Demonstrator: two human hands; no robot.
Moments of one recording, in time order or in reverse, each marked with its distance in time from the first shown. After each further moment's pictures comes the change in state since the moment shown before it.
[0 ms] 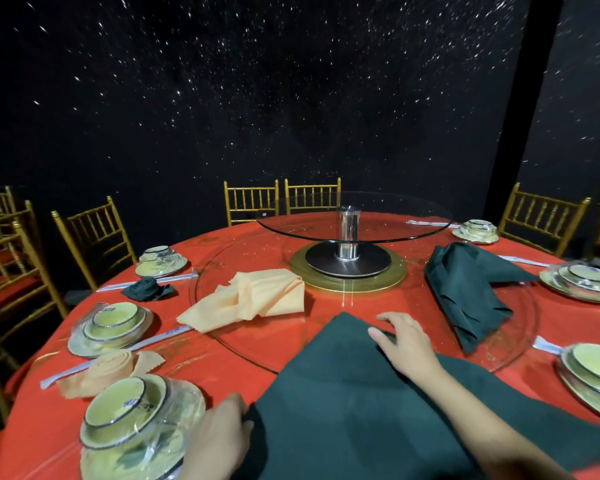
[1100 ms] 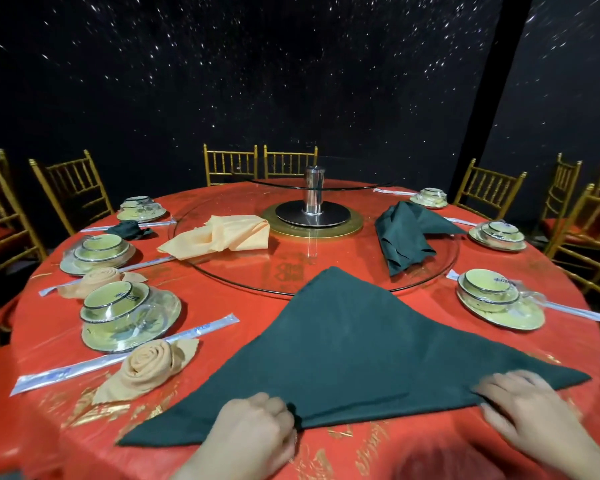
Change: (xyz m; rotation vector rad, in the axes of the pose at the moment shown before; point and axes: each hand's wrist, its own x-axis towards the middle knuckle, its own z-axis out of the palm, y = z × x) left_hand -0.179 0.060 0.035 0.120 0.183 0.859; right_hand -0.255 0.165 -0.173 -0.579 -0.064 -0.345
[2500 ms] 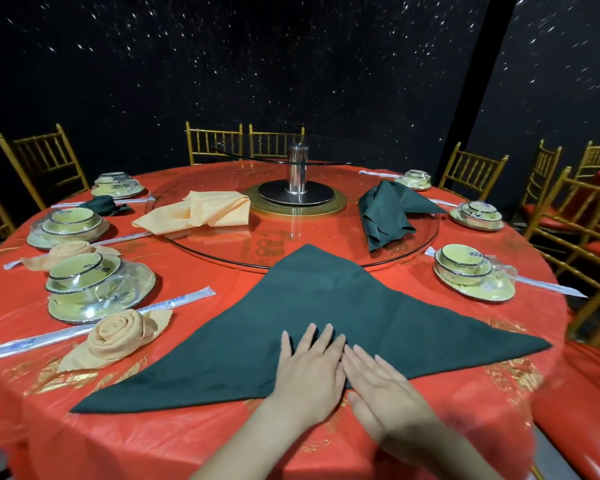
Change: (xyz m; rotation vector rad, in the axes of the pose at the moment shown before) left_hand 0.078 0.081 0.017 -0.174 -0.311 -0.292; right_hand 0.013 -0.145 0.015 0.195 -0.225 -0.153
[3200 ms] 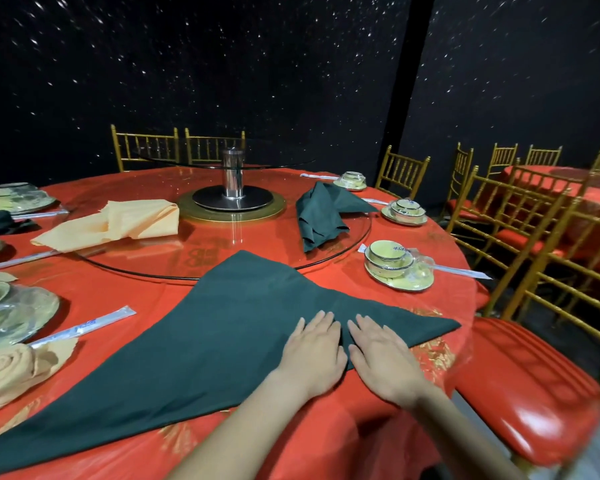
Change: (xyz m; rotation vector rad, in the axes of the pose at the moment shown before) left_hand 0.069 0.084 0.004 -0.101 -0.081 0.168; right_hand -0.013 0.092 -0.035 0.002 -0.028 0.445
